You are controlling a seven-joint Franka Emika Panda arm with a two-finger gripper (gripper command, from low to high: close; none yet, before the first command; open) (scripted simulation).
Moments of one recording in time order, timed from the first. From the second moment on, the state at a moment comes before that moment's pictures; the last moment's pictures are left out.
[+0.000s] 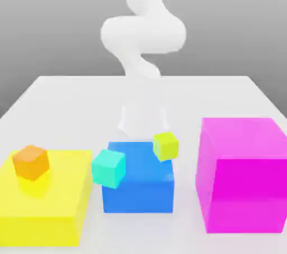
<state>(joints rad) -0.02 -0.71 -0.01 -2.28 -0.02 2.31 0.79</state>
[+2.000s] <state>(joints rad) -0.17 0.16 -0.23 -2.25 0.05 2.40 0.85</state>
